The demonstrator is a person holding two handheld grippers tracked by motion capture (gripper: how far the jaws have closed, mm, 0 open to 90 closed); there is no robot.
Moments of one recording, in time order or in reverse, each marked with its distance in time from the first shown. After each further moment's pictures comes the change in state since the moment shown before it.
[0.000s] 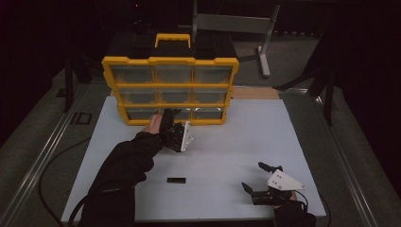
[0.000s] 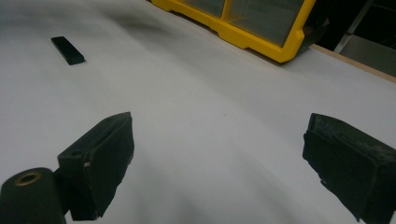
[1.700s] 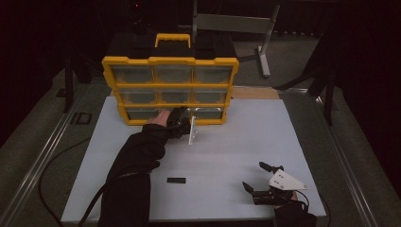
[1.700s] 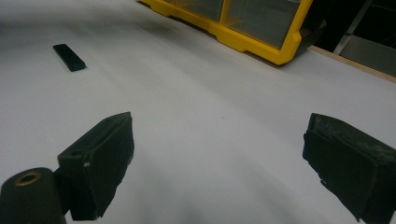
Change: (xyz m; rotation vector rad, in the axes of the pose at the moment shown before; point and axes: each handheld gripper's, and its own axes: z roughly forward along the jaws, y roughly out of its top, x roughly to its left) left arm -0.001 -0.005 0.050 0.072 0.157 0.142; right arm -0.002 0.000 -0.003 -0.017 0.001 0.021
